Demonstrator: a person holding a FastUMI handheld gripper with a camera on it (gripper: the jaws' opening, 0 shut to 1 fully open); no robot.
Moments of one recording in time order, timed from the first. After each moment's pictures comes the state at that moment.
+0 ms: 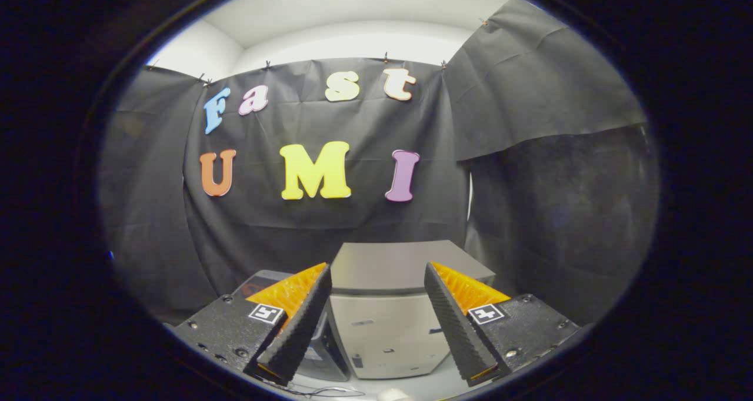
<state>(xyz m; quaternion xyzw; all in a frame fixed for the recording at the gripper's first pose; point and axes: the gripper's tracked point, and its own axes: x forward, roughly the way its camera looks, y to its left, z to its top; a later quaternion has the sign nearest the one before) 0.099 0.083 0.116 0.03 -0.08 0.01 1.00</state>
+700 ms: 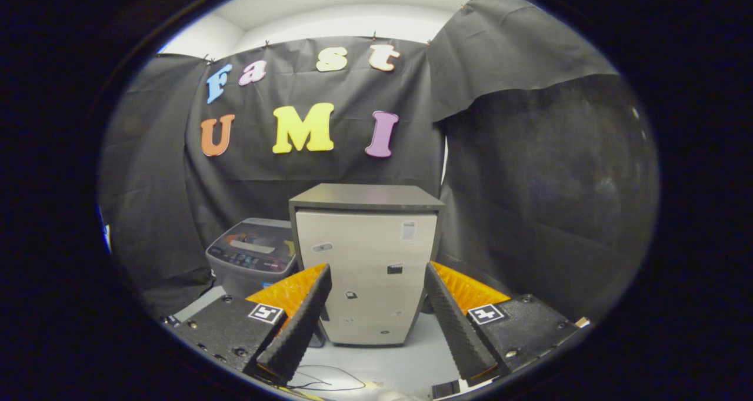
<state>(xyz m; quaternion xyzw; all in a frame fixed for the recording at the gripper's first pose) 0.031 0.000 -0.021 0.02 0.00 0.01 1.00</state>
